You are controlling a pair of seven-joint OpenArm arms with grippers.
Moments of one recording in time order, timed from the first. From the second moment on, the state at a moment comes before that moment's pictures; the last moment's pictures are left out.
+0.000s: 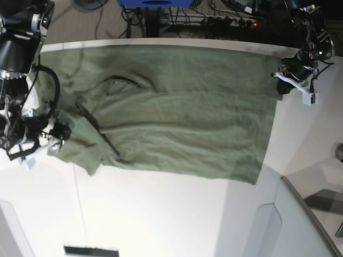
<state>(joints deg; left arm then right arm) 13.8 -14.0 -33.9 72.4 -19.0 -31.5 29.9 11.2 12.1 18.2 74.8 24.2 5.1 -75.8</state>
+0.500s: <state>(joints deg) 13.7 -13.7 -33.9 72.4 -19.0 -31.6 29.9 16.3 15.8 12.4 70.4 24.3 4.1 -78.1</state>
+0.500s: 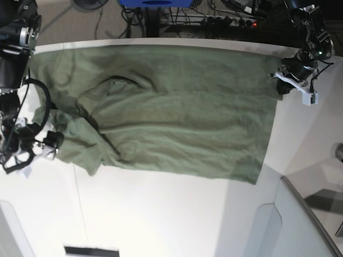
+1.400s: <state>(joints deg) 13.7 -13.8 -33.8 72.3 -19.0 -31.5 29.9 18.4 15.3 10.6 63.6 24.4 -0.9 -76.9</state>
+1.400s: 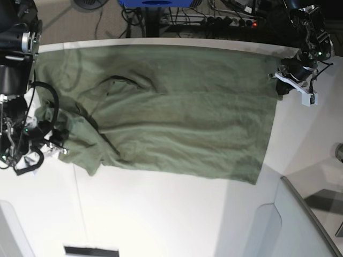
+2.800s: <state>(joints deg) 2.2 -16.4 -32.0 66.4 -18.6 -30.7 30.1 16.3 15.3 10.4 70.7 24.6 -0.9 -72.1</state>
